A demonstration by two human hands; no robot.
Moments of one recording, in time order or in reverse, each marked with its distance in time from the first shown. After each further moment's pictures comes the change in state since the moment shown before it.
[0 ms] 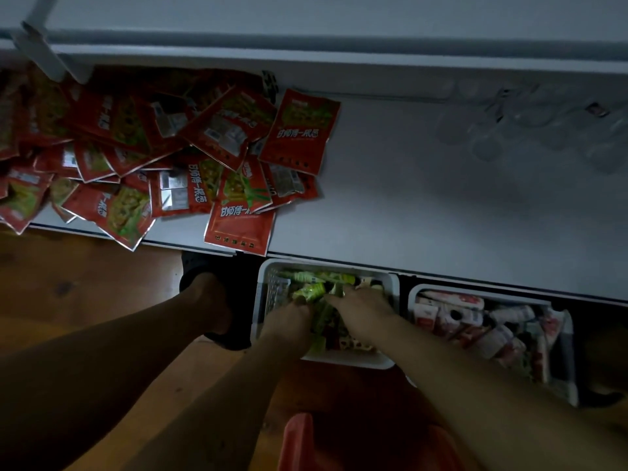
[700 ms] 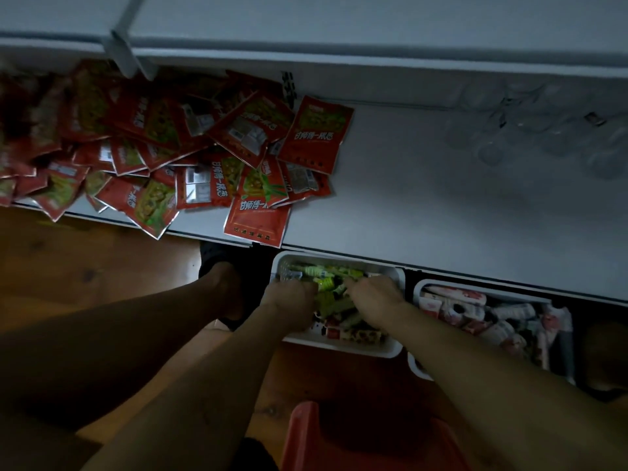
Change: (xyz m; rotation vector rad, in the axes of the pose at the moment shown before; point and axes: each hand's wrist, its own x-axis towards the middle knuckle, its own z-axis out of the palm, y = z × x) left_hand -0.008 -0.013 -0.029 0.210 0.035 0.013; right_hand -0.001 0.006 -0.001 -0.070 0.068 0.018
